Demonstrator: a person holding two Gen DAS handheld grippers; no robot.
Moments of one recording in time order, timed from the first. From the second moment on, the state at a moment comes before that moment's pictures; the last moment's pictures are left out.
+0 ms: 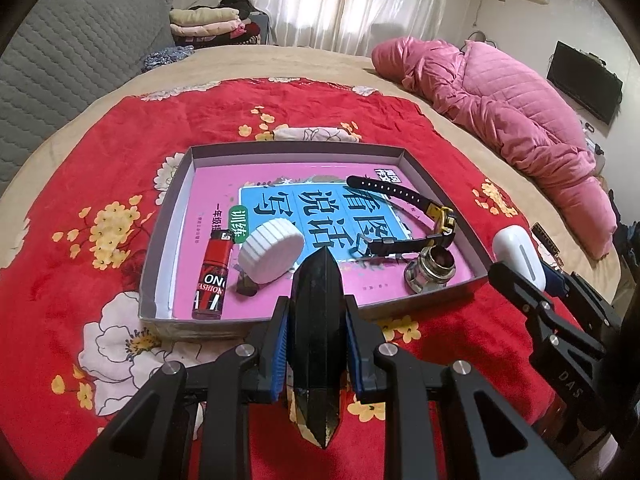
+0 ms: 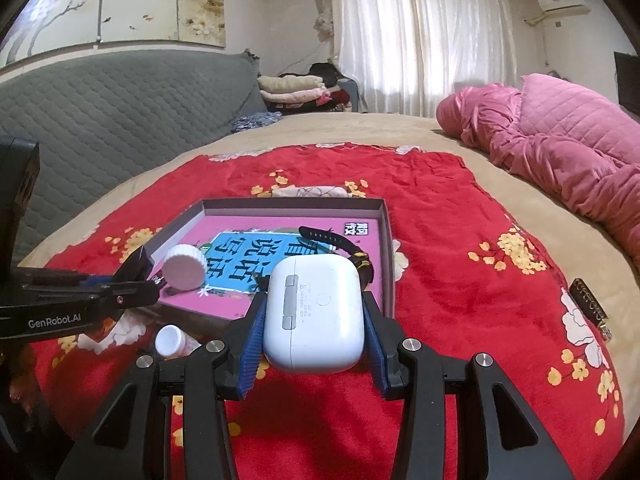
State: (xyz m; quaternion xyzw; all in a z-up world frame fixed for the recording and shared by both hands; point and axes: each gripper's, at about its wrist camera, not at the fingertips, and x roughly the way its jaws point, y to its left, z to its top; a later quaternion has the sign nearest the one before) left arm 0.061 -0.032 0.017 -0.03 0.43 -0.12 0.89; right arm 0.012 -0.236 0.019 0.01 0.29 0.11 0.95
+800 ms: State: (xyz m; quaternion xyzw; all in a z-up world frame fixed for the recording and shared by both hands) left arm 0.097 -0.058 -0.003 -0.02 0.46 -0.13 0.88; right arm 0.036 -0.248 0.003 0.02 0.31 0.10 0.95
